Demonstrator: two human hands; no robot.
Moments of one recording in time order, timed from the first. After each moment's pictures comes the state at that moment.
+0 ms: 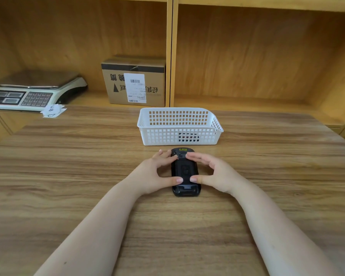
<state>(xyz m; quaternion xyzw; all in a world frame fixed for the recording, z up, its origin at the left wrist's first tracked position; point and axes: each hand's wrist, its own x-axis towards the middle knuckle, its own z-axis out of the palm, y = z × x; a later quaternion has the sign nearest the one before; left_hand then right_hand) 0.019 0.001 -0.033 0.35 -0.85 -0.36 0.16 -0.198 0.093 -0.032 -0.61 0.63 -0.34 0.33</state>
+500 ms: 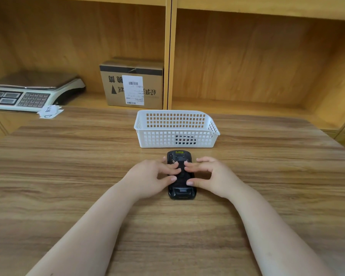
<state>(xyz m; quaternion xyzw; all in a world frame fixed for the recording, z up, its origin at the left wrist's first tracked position) 0.014 0.008 -0.021 0.33 -0.90 -0.25 0.14 -0.202 0.095 -0.032 -0.65 0.67 -0.29 0.21</state>
